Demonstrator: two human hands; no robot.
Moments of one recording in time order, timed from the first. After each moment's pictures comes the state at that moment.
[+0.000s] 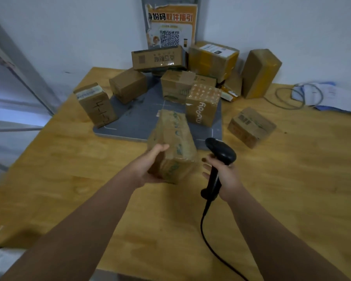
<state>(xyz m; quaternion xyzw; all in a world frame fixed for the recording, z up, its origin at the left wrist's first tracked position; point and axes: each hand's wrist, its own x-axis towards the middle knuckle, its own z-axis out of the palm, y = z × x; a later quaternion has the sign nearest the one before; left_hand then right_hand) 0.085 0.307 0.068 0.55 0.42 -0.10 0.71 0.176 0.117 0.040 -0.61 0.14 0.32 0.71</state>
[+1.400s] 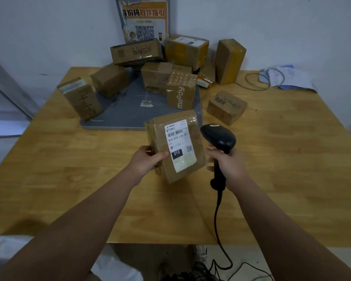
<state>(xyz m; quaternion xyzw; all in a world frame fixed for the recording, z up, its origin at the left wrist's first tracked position) 0.040 0.265 0.047 0.71 0.32 -0.02 0.62 0.108 0.054 0.079 -0.71 0.03 0.20 0.67</state>
